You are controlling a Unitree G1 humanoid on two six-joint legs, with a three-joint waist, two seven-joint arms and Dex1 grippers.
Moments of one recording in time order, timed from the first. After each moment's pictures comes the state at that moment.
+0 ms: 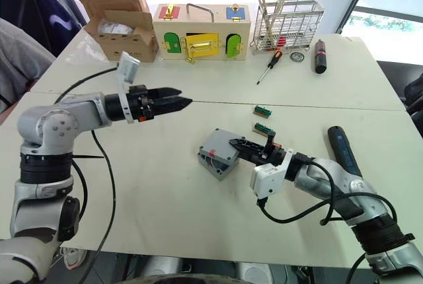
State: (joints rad) left arm -0.71 0.52 0.05 -0.06 -0.79 1.10 -0.79; right arm -0.18 -0.79 0.19 -0.06 -0.70 -0.75 0.21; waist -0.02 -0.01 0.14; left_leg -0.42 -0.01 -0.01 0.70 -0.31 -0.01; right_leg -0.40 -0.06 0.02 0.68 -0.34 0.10
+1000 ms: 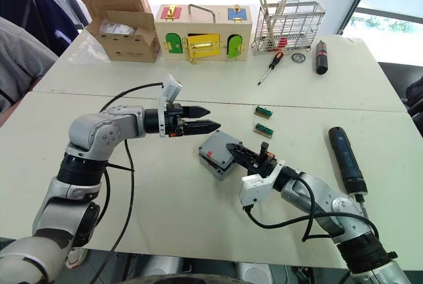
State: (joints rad) left arm -0.72 0.40 -0.10 0.01 -0.64 0.97 -0.85; right arm -0.07 -0.68 0.20 -0.18 -0.90 -0.60 0.11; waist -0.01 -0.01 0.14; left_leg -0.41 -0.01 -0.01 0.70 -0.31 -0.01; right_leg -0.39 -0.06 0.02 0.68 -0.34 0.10
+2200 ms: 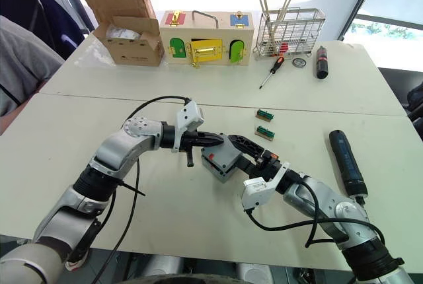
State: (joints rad) left arm -0.63 0.40 -0.37 0.04 -0.28 0.56 -0.97; right arm -0.03 -0.73 0.18 -0.24 -0.93 -0.58 0.04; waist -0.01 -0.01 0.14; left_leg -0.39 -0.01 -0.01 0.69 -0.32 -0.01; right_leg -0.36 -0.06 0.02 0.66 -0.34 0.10
